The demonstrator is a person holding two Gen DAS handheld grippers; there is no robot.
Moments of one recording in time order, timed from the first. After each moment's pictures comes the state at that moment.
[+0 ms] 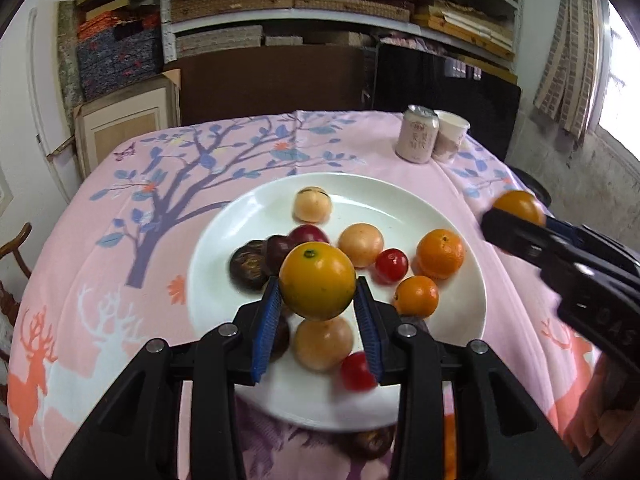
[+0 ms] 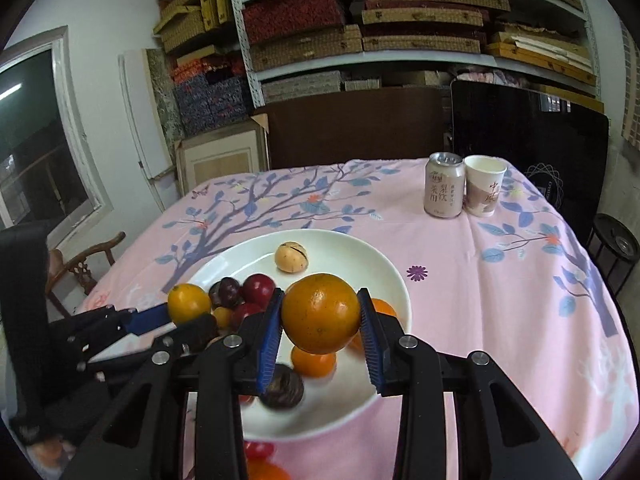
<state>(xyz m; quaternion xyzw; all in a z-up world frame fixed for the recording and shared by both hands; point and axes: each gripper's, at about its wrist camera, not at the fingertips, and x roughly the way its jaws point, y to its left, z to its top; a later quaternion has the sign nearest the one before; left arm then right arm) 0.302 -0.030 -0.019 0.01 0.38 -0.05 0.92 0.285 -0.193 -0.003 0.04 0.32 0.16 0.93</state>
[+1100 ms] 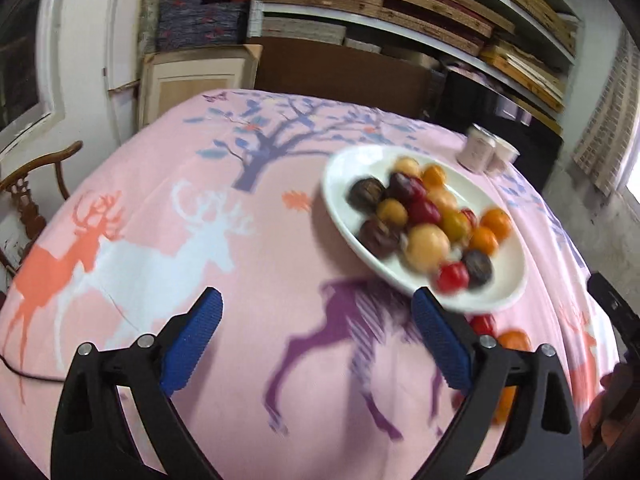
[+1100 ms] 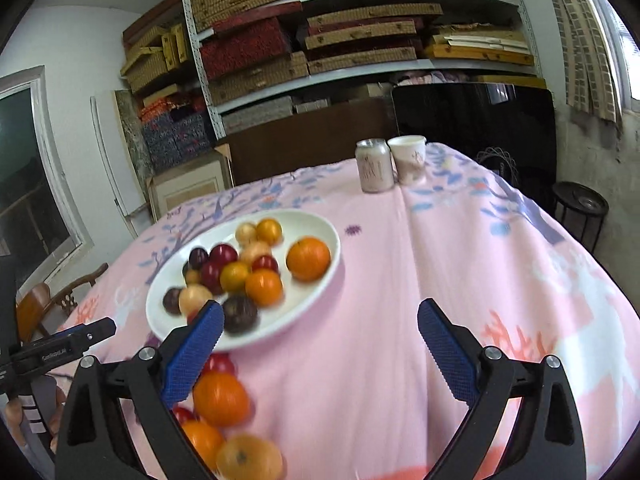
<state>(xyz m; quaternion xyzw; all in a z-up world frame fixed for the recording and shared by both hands) 0.201 0.057 -0.044 -0.09 0.37 0.02 0.93 0.182 -0.253 -0.038 0.10 0.27 0.09 0.95</state>
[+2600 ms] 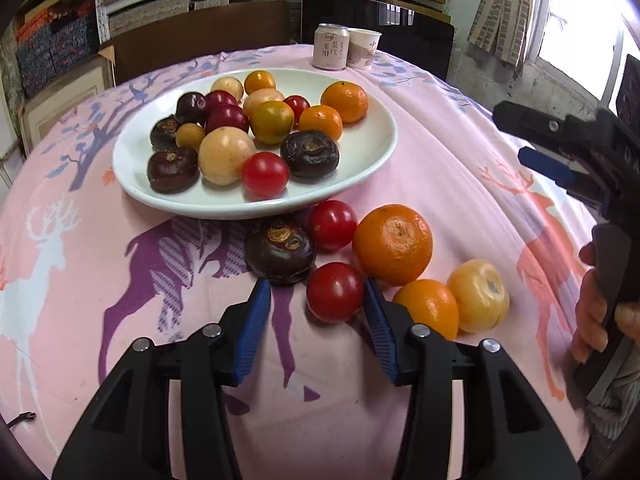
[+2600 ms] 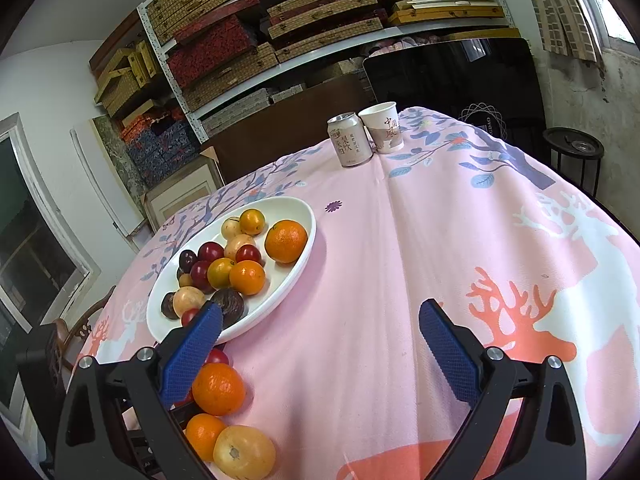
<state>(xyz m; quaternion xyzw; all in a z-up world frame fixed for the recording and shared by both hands) 0.205 -0.048 -0.083 0.04 0.44 -0.17 0.88 0.187 -0.281 -0.056 0.18 0.30 0.09 0.93</state>
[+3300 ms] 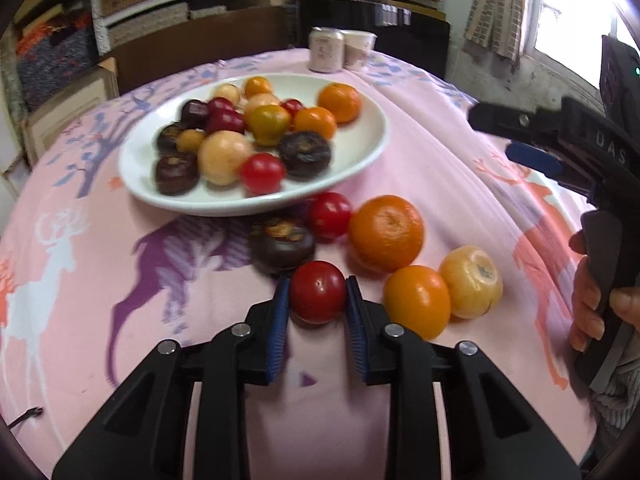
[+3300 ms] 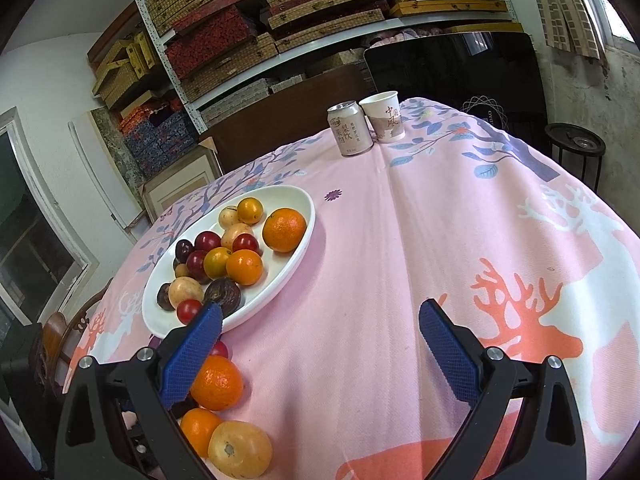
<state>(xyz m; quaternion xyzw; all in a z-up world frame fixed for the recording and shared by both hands) 0.188 -0.048 -0.077 0.06 0.42 -0.15 0.89 0.191 -0.275 -0.062 0.17 0.32 0.09 0.93</state>
